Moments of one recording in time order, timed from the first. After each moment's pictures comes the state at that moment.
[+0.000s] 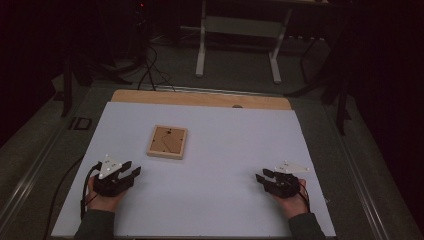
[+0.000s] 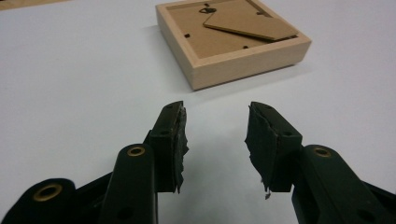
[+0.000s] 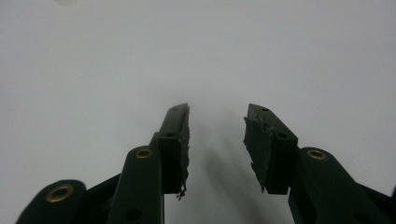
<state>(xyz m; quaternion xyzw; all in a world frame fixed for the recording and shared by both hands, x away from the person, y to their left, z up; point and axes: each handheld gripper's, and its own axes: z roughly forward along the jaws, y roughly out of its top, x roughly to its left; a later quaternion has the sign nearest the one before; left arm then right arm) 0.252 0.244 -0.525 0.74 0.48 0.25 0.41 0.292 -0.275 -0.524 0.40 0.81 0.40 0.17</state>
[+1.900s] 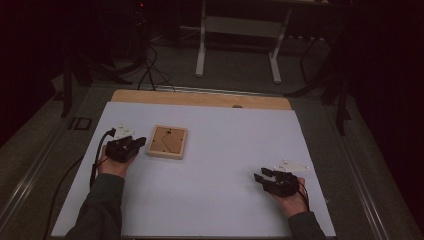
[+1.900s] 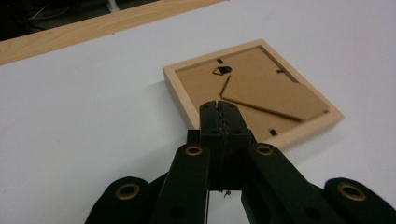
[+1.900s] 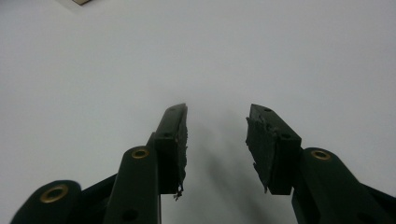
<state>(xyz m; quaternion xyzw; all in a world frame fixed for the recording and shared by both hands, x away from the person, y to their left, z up) 0.341 0.229 -0.488 0.76 0.46 0.23 0.39 0.294 -0.273 -0.521 0.40 0.81 0.41 0.16</state>
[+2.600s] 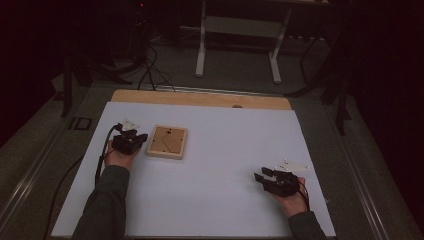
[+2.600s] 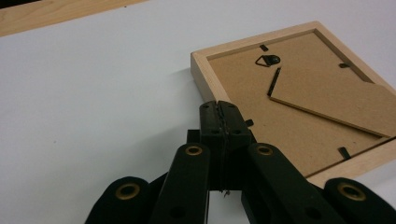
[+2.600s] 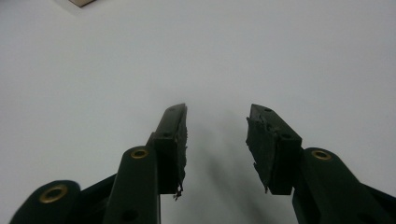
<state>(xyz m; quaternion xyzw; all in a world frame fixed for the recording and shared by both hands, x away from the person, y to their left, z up) 0.379 0.230 -0.514 0.76 0.49 0.22 0.35 0.295 -0.274 -0.521 0.40 0.81 0.41 0.16</state>
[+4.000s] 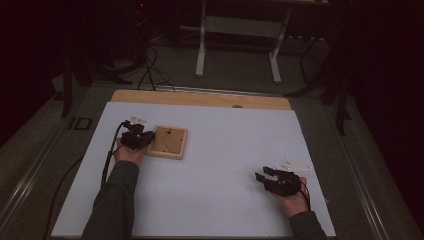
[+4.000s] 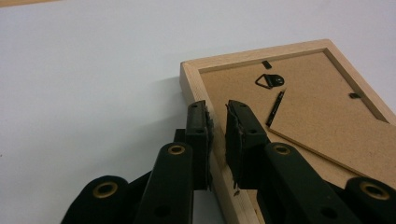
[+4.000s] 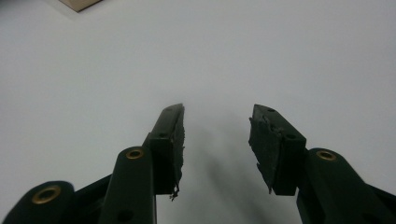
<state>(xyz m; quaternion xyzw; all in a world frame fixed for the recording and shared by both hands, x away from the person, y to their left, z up) 0.400 0.213 -0.521 0.74 0.53 0.19 0.36 0.296 -0.278 -0.521 0.40 0.80 0.42 0.16</state>
